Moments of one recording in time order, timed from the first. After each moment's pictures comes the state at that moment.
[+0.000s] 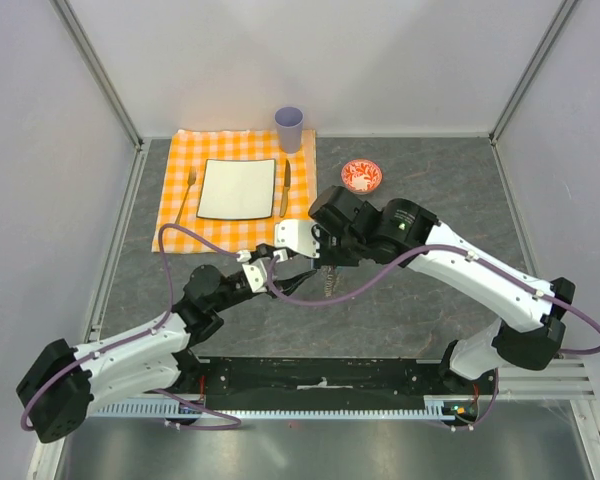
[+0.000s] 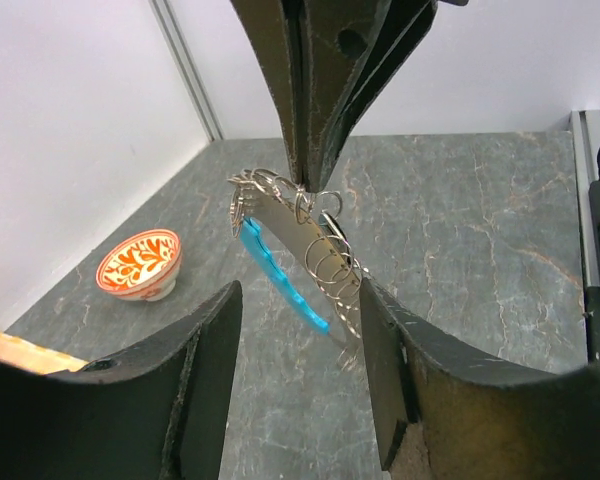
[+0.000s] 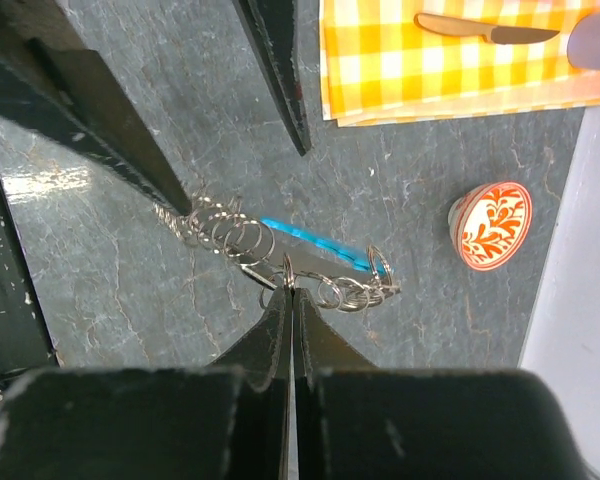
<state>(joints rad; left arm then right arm) -0.83 0.90 0.33 0.76 0.35 0.20 1.05 1.50 1.72 -1.18 0.12 -0.60</state>
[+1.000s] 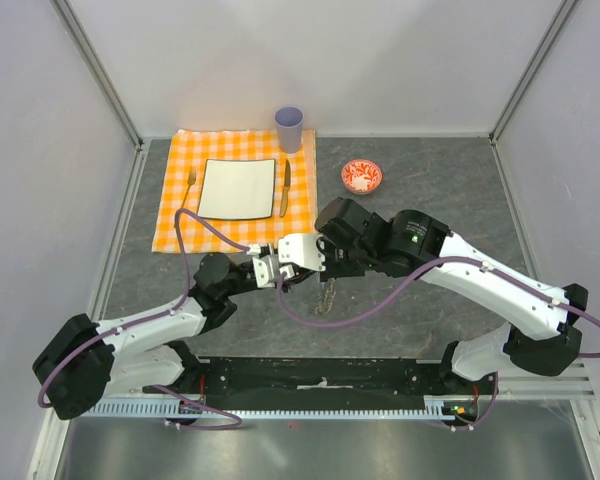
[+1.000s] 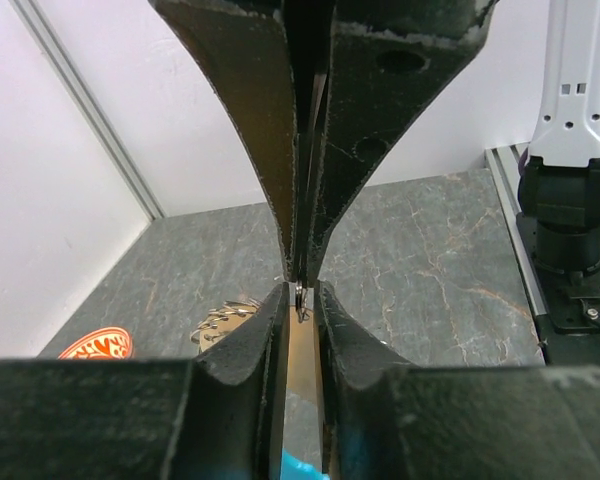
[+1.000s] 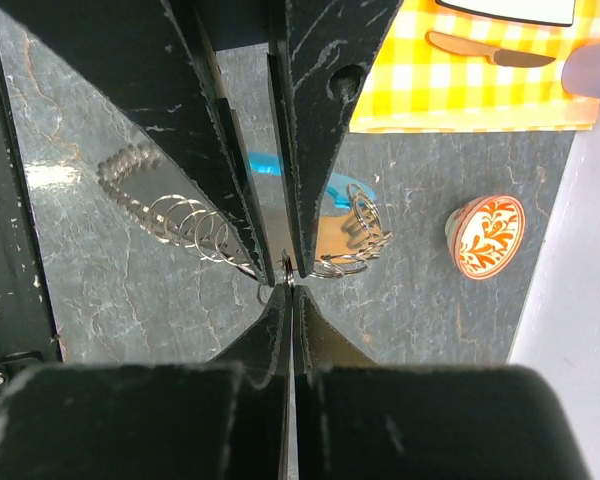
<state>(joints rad) -0.82 1.10 0.43 0.98 0.58 0.16 1.11 1.43 1.67 -1.18 0.11 -0.63</state>
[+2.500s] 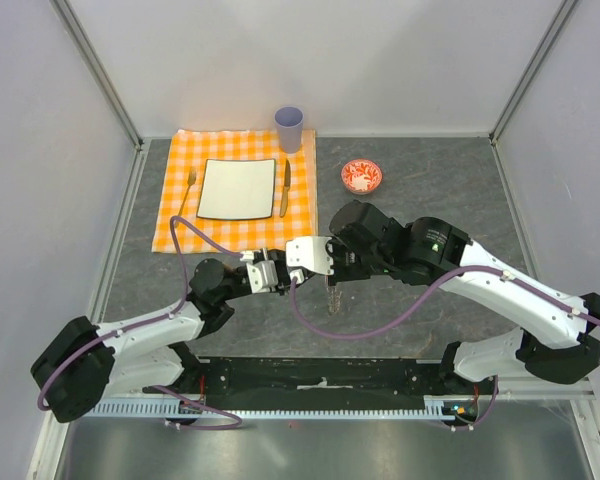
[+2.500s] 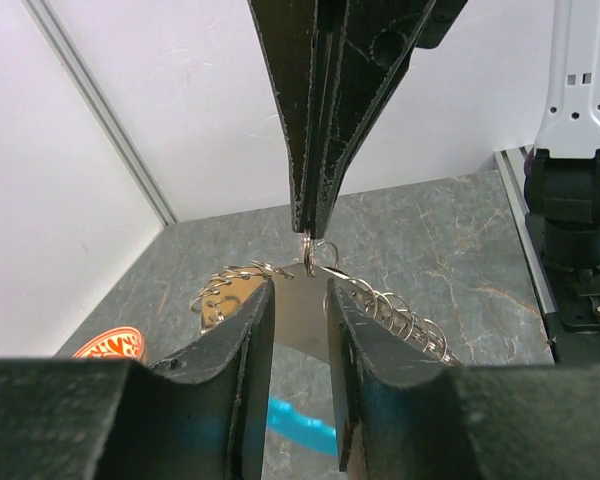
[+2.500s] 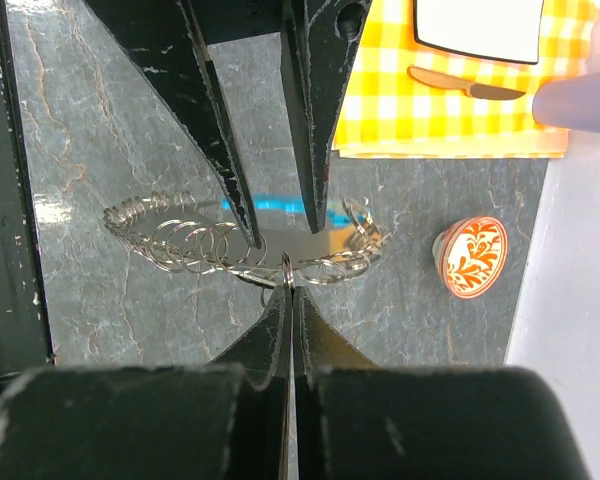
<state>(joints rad) -0.81 1.09 0.38 1.05 0.58 0.17 1.12 1.34 1.61 -1.11 0.08 -0.64</state>
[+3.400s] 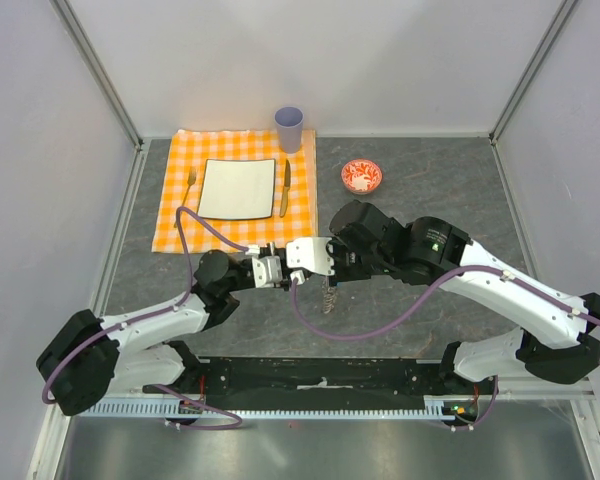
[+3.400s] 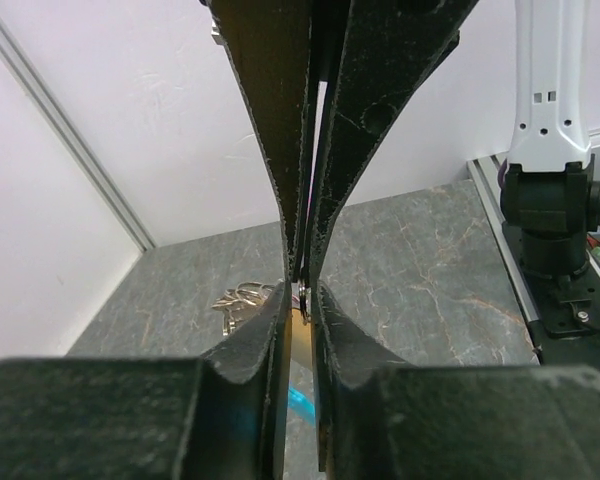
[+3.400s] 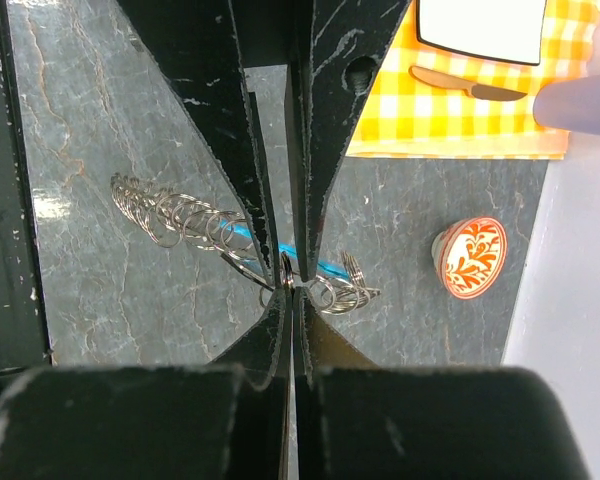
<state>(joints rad) -0.81 1.14 0.45 1.05 0.66 0.16 1.12 1.34 1.61 -1.12 0.07 -0.66</state>
